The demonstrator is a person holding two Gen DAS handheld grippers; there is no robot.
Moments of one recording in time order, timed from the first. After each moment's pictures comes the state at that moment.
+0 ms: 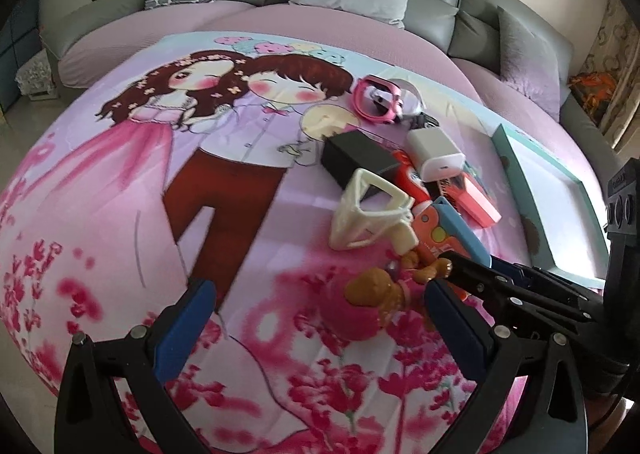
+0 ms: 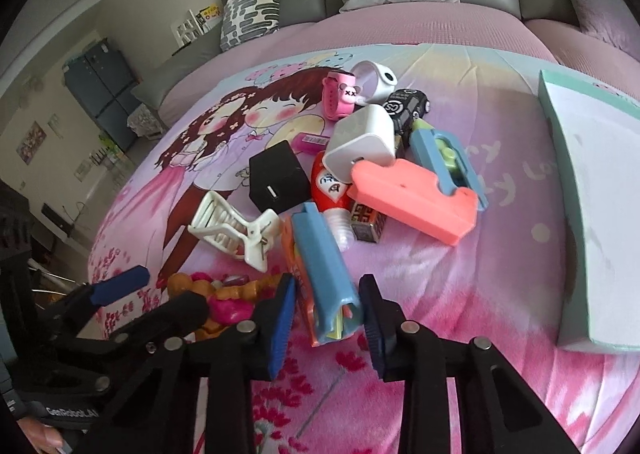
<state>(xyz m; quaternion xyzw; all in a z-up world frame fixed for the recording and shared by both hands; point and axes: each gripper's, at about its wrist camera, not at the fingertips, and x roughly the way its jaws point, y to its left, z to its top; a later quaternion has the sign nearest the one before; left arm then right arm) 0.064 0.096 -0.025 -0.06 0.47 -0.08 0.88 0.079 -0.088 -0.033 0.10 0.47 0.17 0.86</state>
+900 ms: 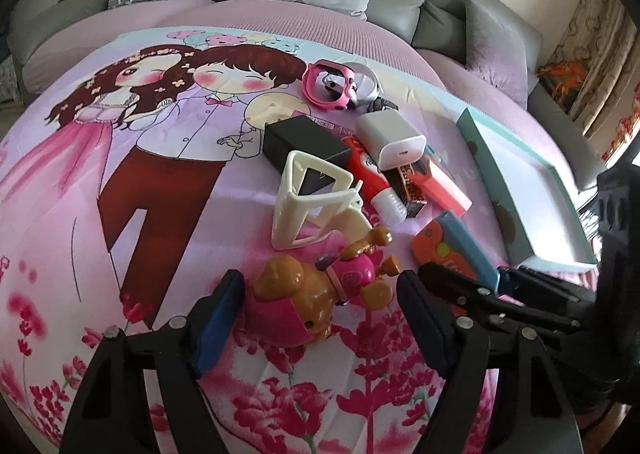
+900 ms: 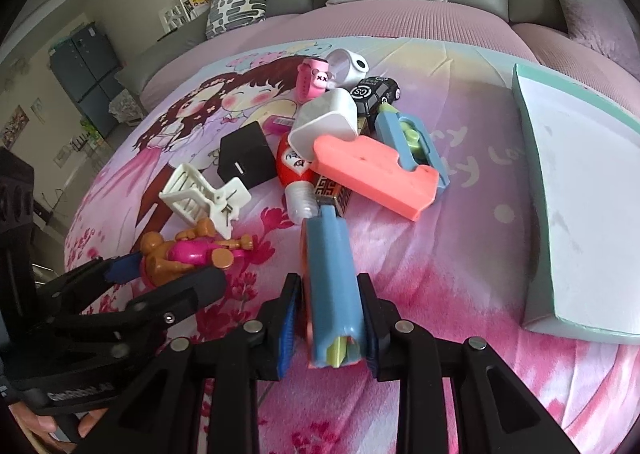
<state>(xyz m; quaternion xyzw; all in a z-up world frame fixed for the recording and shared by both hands) 0.075 0.076 -0.039 -0.08 0.47 -0.14 0.87 0.074 -0.095 -0.040 0.06 0.48 0.14 0.86</state>
